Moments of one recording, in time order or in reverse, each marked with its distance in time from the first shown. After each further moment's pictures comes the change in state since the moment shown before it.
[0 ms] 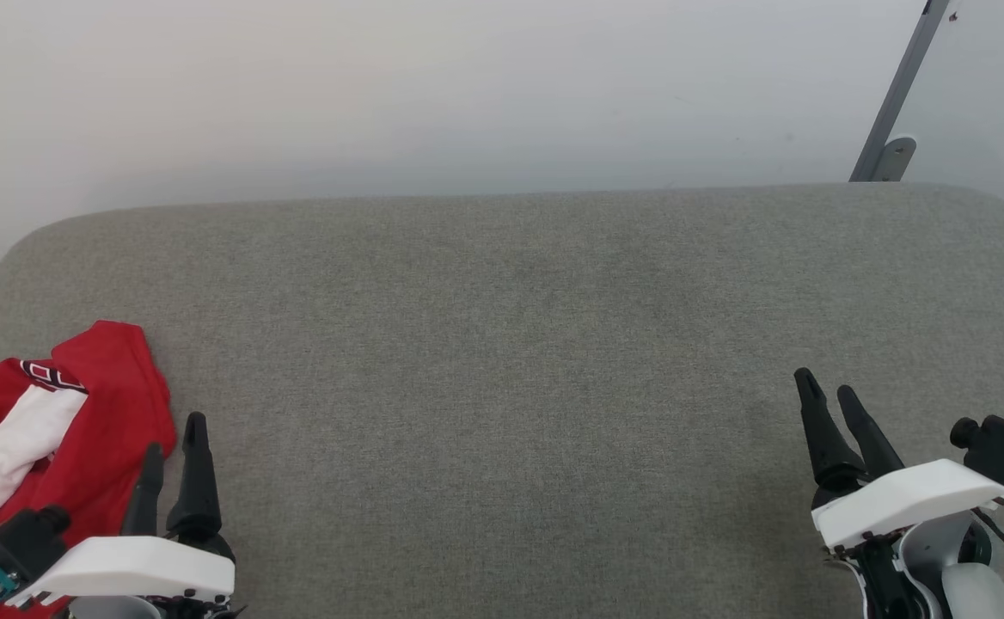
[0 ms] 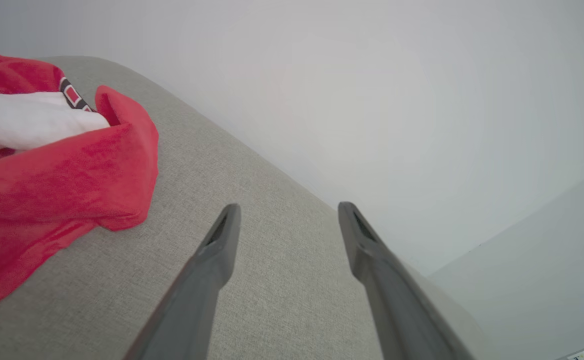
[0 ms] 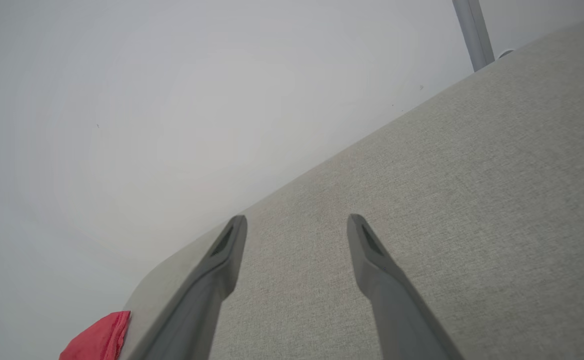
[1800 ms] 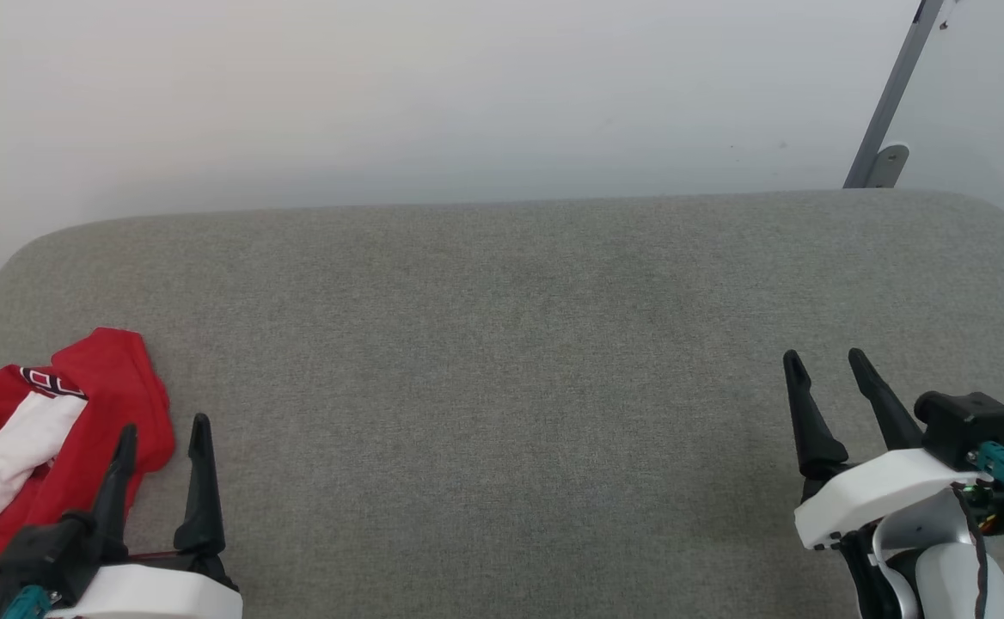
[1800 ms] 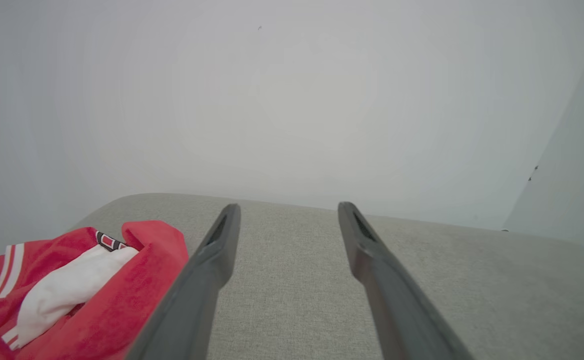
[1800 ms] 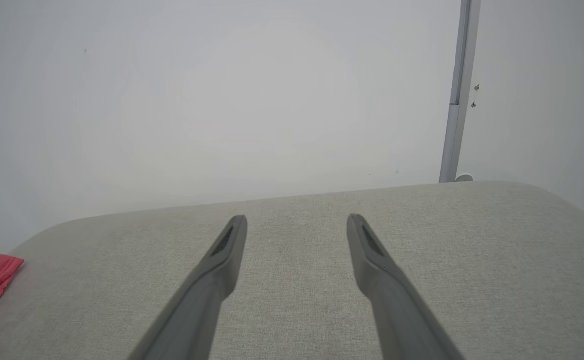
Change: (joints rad) left arm 0.051 0.027 0.011 -0.065 0.489 -0.059 -0.123; right arm -0.014 -0.002 0.012 -0.054 -0.458 0.000 -0.066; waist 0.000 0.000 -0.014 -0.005
